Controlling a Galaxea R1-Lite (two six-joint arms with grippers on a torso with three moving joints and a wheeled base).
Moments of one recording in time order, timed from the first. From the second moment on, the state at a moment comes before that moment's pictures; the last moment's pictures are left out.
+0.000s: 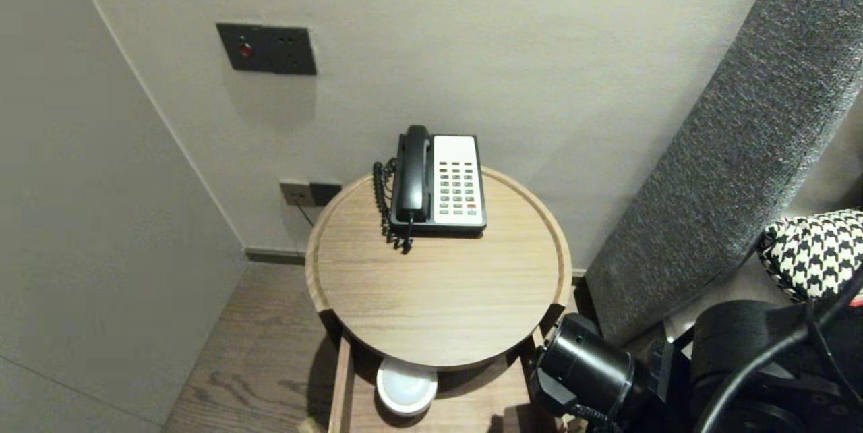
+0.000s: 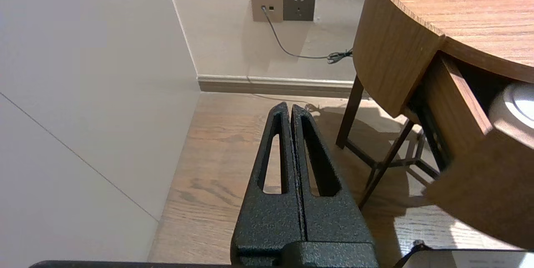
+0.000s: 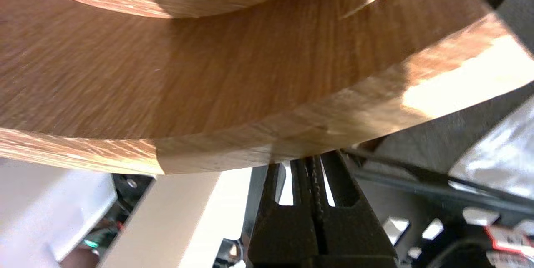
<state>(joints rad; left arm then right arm) 0.00 0.00 0.00 0.01 -0.01 0.05 0.89 1.76 -0.91 0.48 0.04 0.72</state>
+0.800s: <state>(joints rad) 0.00 0.00 0.00 0.01 -0.01 0.05 0.72 1.87 -1.07 0.49 0.04 0.59</state>
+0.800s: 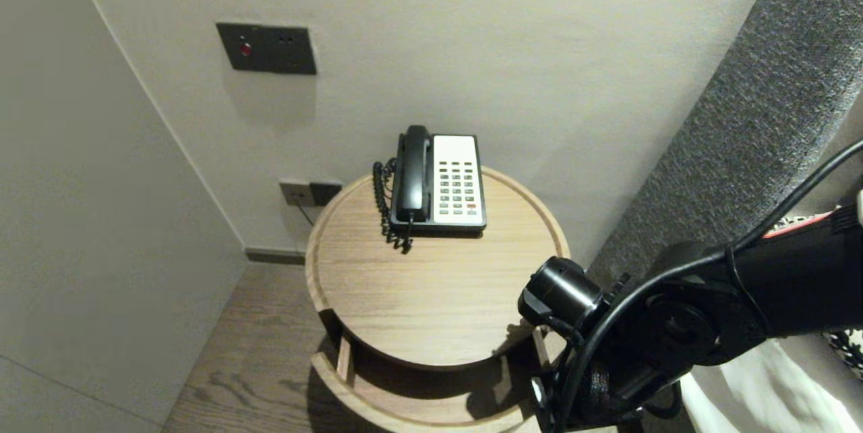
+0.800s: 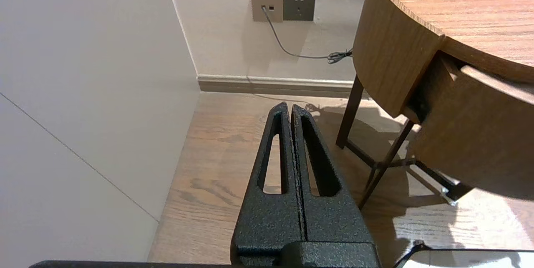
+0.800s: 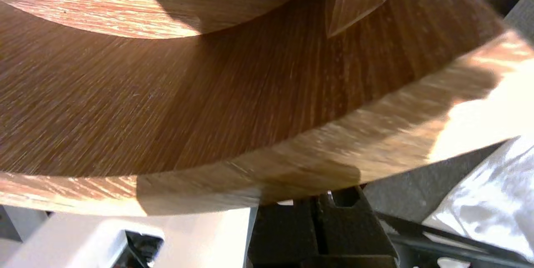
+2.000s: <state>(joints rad) 0.00 0.00 0.00 0.01 -0.01 0.05 0.65 1.97 -1.29 0.56 0.02 0.53</state>
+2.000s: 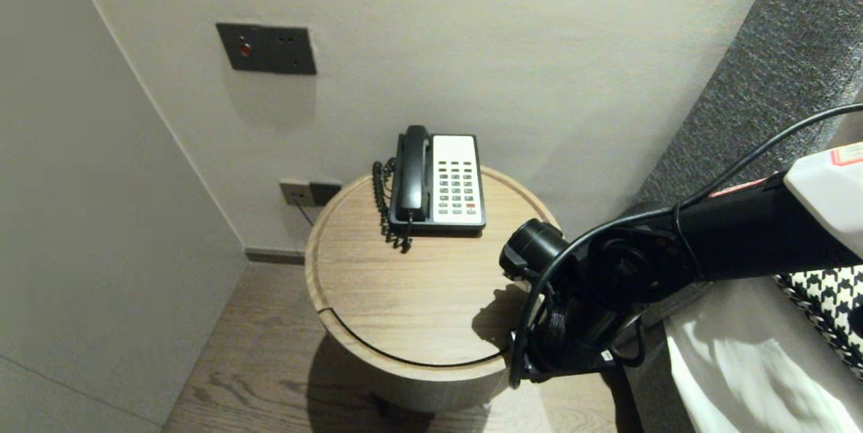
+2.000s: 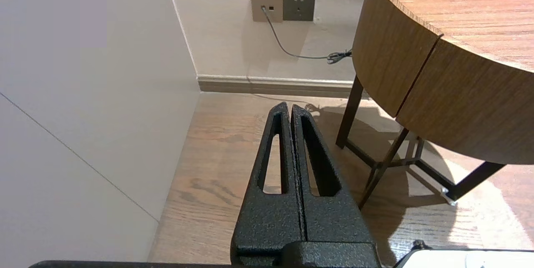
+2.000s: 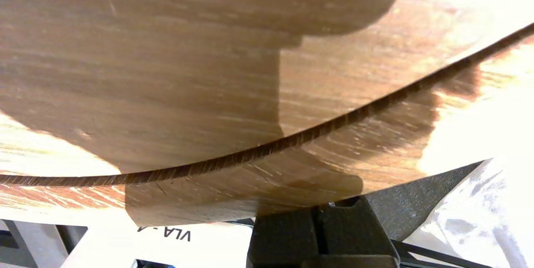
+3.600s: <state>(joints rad) 0.00 0.00 0.00 0.01 -0.01 0.05 0.66 1.88 -1.13 0.58 0.01 0.54</state>
